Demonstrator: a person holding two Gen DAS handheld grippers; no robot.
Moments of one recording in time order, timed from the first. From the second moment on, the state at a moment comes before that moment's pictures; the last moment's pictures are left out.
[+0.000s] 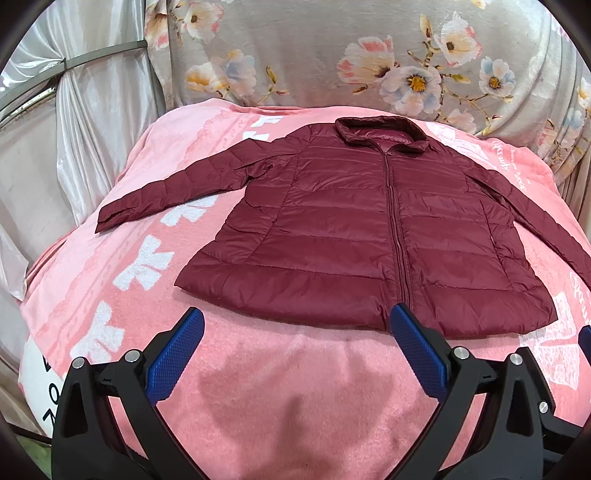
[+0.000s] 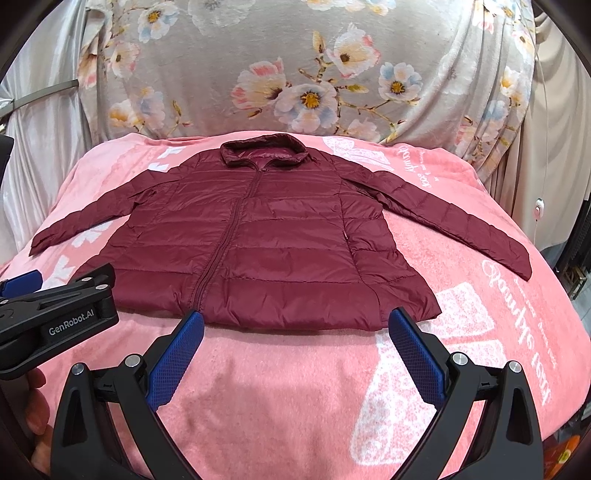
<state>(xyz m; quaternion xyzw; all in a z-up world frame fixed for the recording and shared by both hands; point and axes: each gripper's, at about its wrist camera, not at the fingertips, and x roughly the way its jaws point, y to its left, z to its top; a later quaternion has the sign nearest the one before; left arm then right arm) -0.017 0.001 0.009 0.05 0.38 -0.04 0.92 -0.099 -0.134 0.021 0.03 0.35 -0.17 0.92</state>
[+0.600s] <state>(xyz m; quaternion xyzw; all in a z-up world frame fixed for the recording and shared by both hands) -0.019 0.005 0.017 0.05 0.37 -0.04 0.92 -0.103 -0.128 0.027 0.03 0.34 -0.17 0.92</state>
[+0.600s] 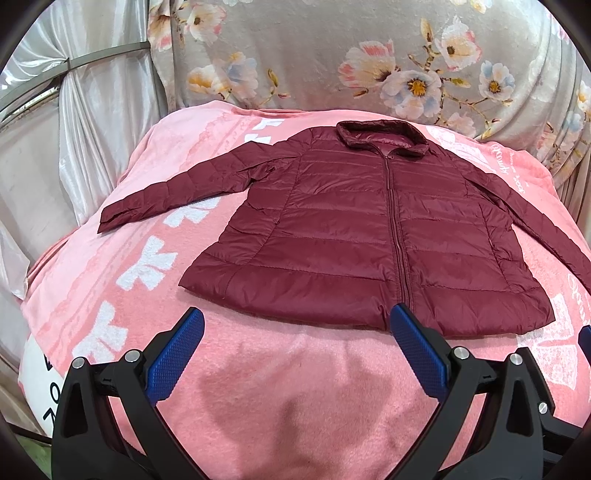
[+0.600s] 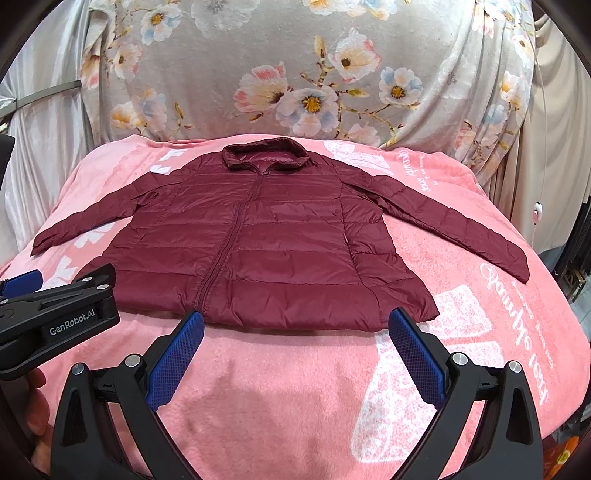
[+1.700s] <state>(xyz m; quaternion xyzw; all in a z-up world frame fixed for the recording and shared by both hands) -0.021 0.010 0.020 0.05 0.37 -0.04 0.93 -0.103 -0.125 0.030 0.03 0.34 -0.16 0.93</state>
